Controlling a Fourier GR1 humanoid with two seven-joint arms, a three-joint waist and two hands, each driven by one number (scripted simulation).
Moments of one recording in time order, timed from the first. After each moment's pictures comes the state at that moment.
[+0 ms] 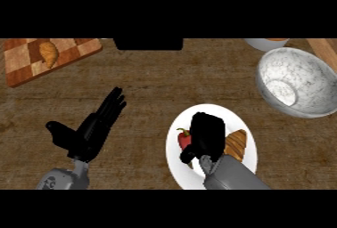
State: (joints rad) left arm -0.12 0.22 -0.27 -1.54 0.34 0.06 0.09; right arm -0.44 -0.12 0.71 -1.38 0.95 0.00 1.09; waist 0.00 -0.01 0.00
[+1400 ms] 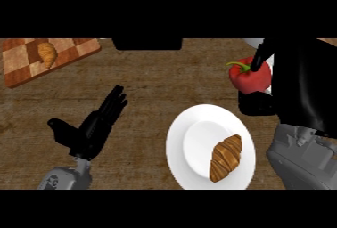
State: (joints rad) left arm -0.13 0.18 -0.24 -1.54 0.31 0.04 0.11; right arm -0.71 -0.20 0.23 -1.92 1.11 0.46 1.03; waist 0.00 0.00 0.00
